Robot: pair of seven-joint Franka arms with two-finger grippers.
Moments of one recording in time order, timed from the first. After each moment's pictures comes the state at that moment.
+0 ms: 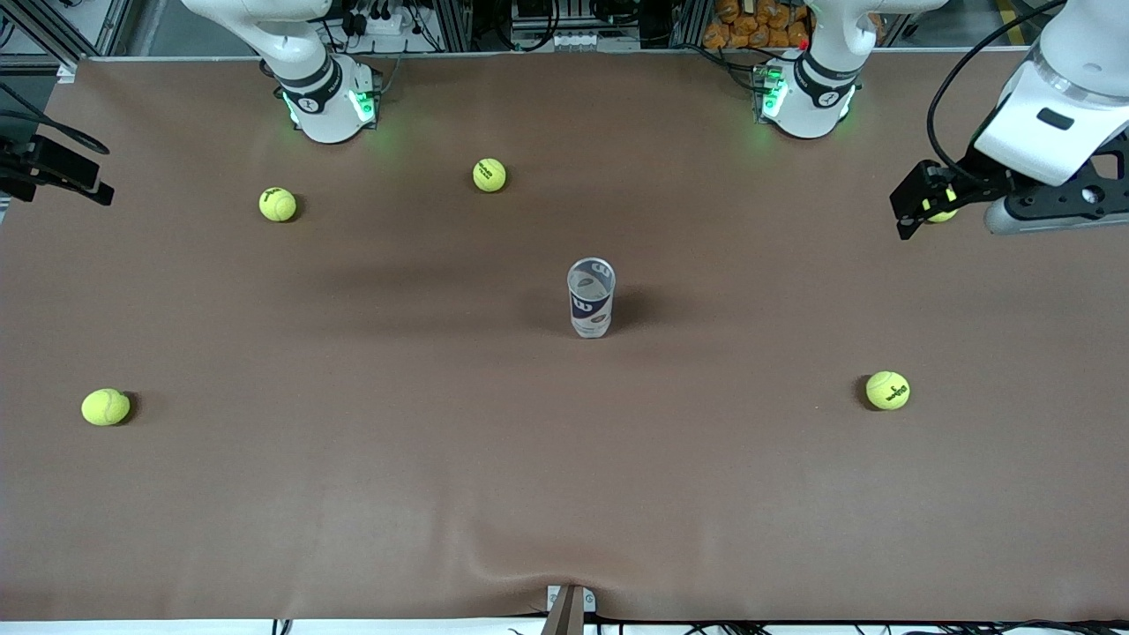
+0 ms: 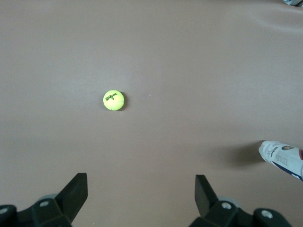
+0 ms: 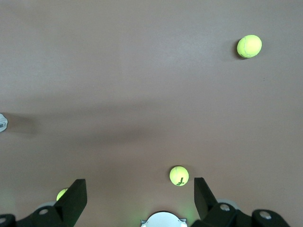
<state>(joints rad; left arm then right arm) -0.06 0.03 -0.21 -1.43 0.10 1.54 -0.30 -0.04 0.01 -0.03 -1.42 0.05 1.34 0.03</state>
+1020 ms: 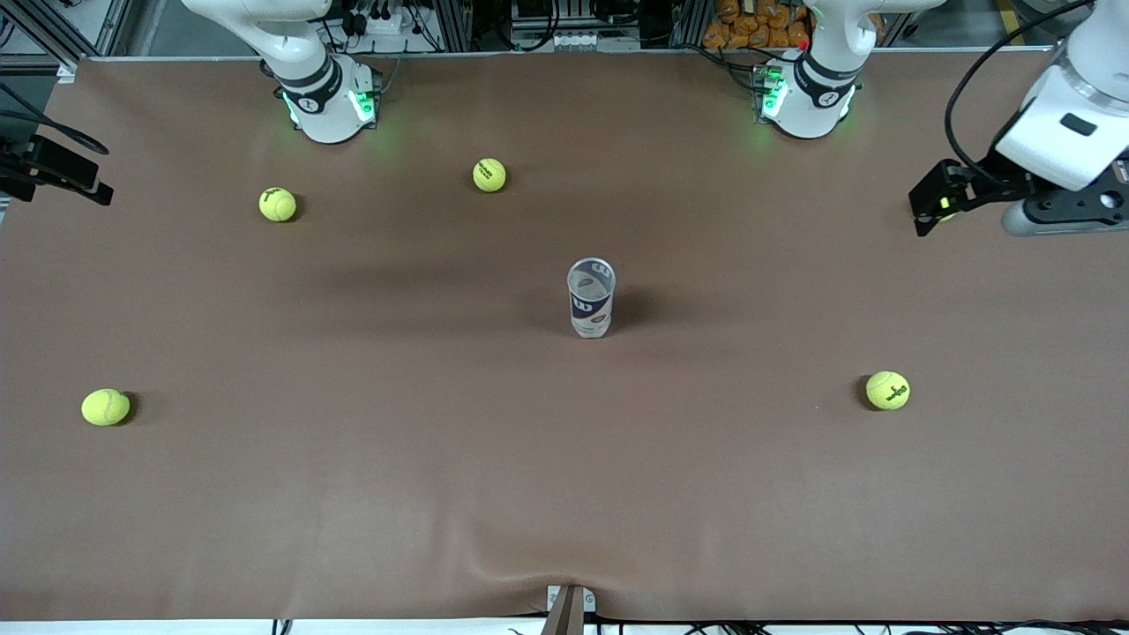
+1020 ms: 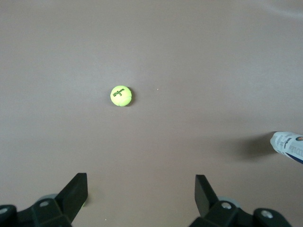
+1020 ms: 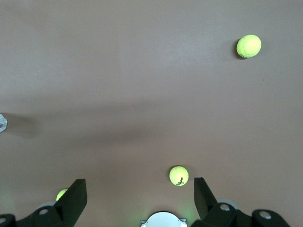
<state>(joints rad) -0.01 0.03 -0.21 -1.44 0.10 1.52 -0.21 -0.04 0.01 -0.03 -1.42 0.05 1.34 0.03</state>
